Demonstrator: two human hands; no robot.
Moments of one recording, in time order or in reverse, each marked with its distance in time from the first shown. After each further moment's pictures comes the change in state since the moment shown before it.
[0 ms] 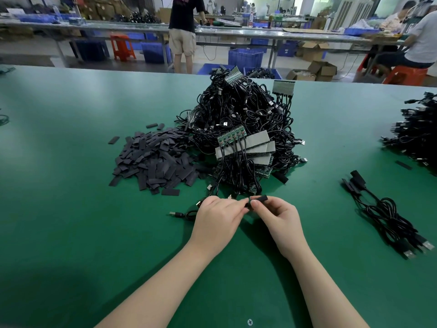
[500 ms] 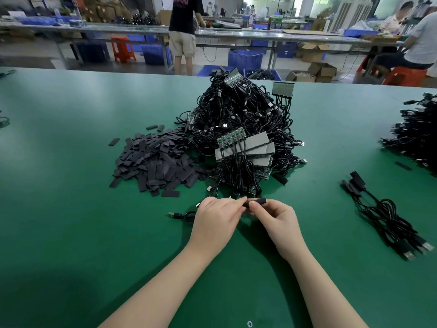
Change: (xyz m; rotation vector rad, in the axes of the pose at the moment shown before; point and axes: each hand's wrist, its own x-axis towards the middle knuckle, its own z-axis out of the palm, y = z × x) left_hand 0.002 0.002 -0.003 -0.018 0.026 -0.018; right_hand 0.000 -0.001 0.002 -0.036 -0.013 0.008
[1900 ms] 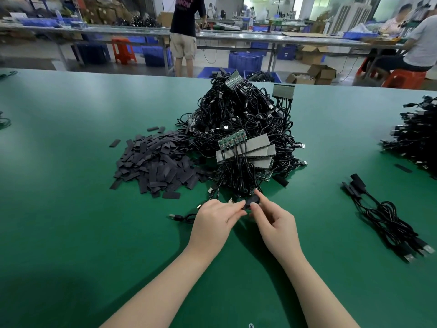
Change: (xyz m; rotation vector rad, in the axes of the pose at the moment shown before) left_hand -0.002 -0.005 0.002 -0.132 0.036 -0.100; right_hand -0.002 0.016 0.006 -0.194 0.093 -0.142
